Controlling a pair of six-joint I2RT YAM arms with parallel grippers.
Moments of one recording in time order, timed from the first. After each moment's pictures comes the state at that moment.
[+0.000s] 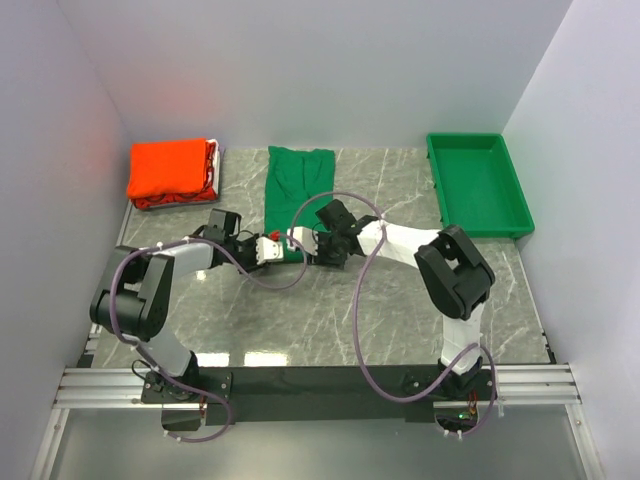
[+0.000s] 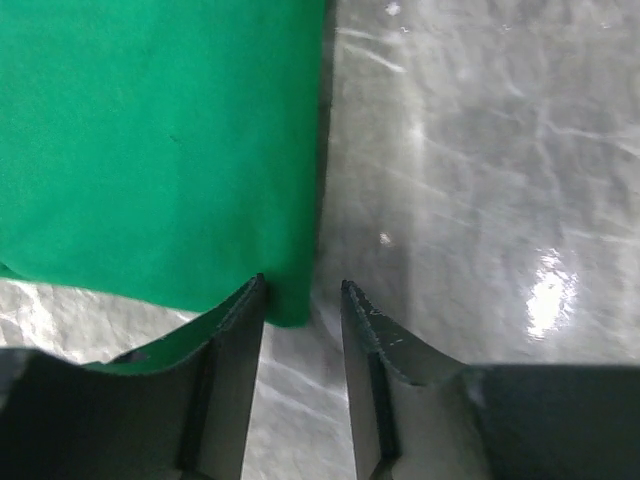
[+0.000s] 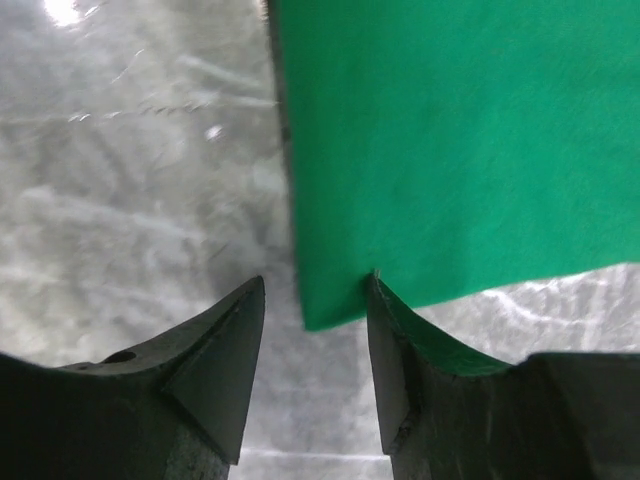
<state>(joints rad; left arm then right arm) -0.25 1.62 0.76 -0.11 0.67 1.14 0.69 1.90 1.22 -0.37 -0.19 -0.84</state>
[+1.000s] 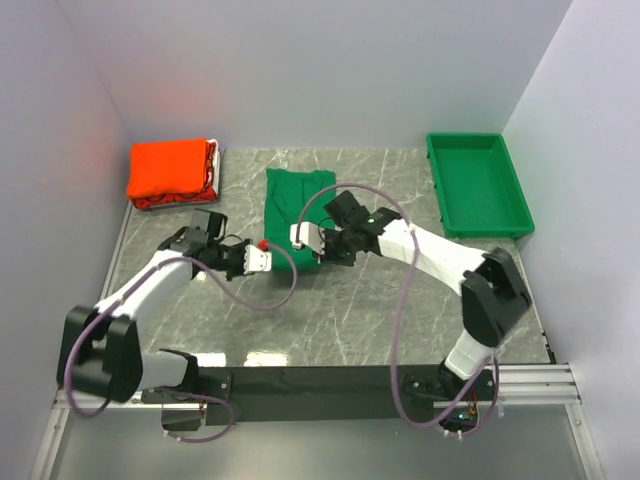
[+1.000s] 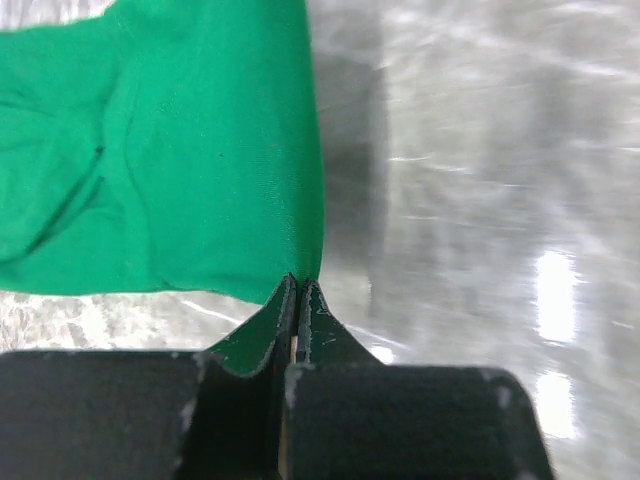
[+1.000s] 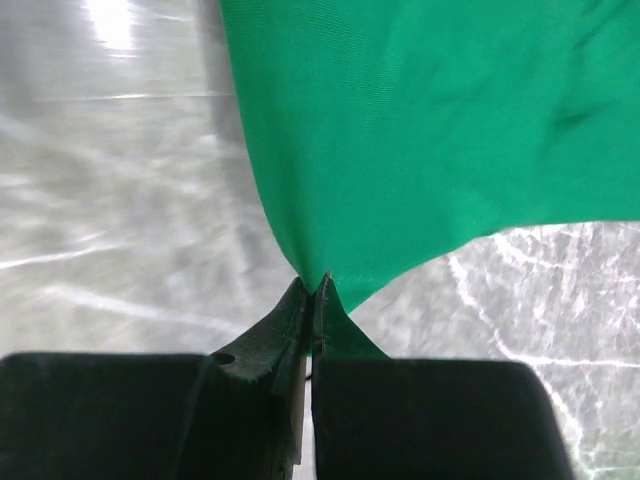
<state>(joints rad) -0.25 1.32 0.80 -0.48 0.75 1.25 0.72 1.70 1.27 -0.62 -0.24 -0.81</state>
